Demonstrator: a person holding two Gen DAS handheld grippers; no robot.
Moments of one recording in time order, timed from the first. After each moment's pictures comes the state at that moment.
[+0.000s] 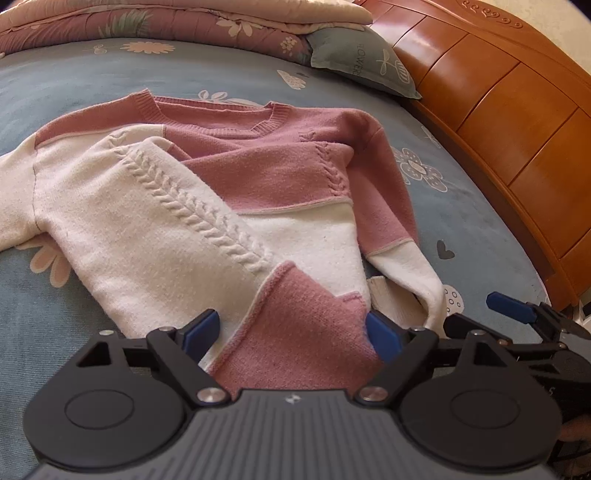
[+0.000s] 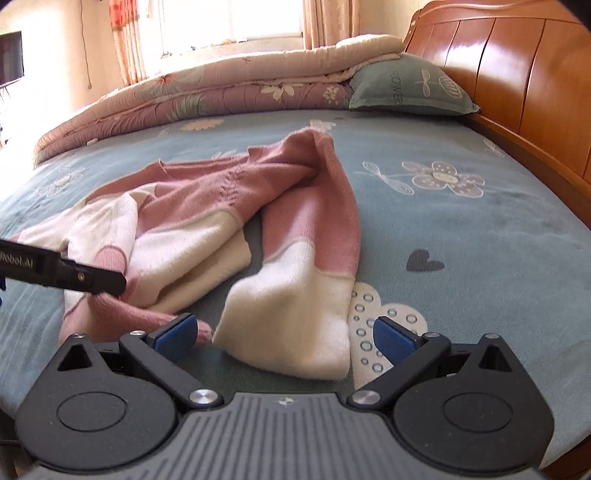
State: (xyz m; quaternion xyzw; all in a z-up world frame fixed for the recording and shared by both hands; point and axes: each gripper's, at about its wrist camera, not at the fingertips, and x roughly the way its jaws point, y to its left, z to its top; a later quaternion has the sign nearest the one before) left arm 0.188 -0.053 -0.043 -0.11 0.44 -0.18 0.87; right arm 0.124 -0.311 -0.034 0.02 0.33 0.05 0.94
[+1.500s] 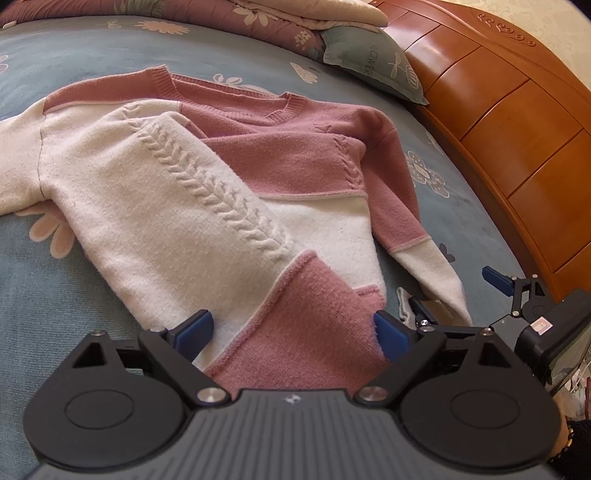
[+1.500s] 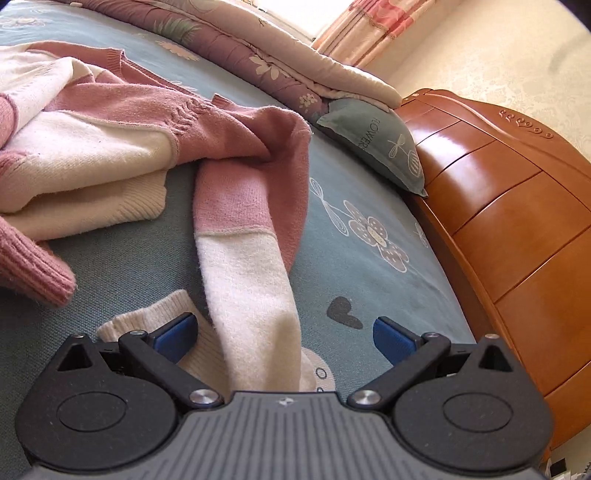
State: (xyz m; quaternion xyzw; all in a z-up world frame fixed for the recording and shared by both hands) left arm 0.190 -0.035 -0.055 -0.15 0.45 -0.18 0.86; right arm 0.165 -0.270 -0.095 -0.28 0.32 -0.09 0.90
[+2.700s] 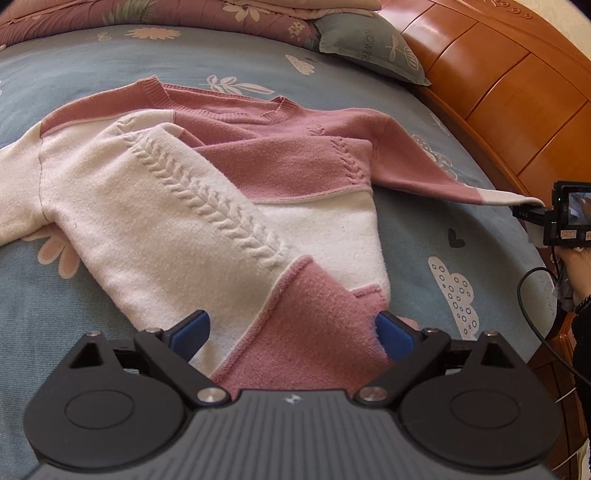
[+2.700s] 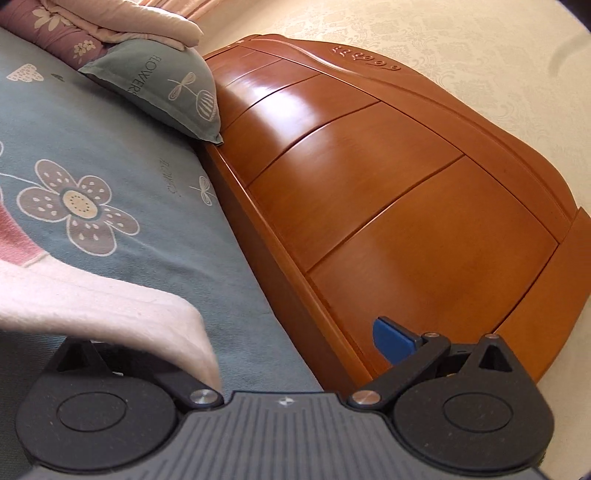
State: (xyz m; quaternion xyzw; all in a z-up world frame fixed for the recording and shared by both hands) left arm 0.198 -0.045 -0.044 -0.10 0.47 -0.17 0.86; right arm 0.270 -0.511 -0.035 -0.28 0.28 -0.38 0.83
